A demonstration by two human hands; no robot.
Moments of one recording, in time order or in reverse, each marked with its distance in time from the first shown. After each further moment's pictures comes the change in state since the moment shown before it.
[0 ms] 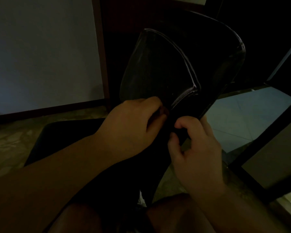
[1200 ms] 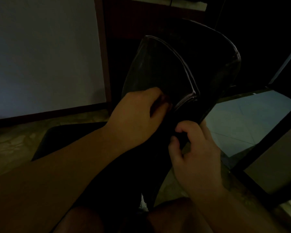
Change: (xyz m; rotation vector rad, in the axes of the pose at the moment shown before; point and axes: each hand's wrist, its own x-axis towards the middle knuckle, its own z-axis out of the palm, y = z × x) left_hand 0.022 0.002 -0.004 -0.101 0.072 -0.077; right_hand 0.001 0.000 0.001 -0.006 0.007 0.001
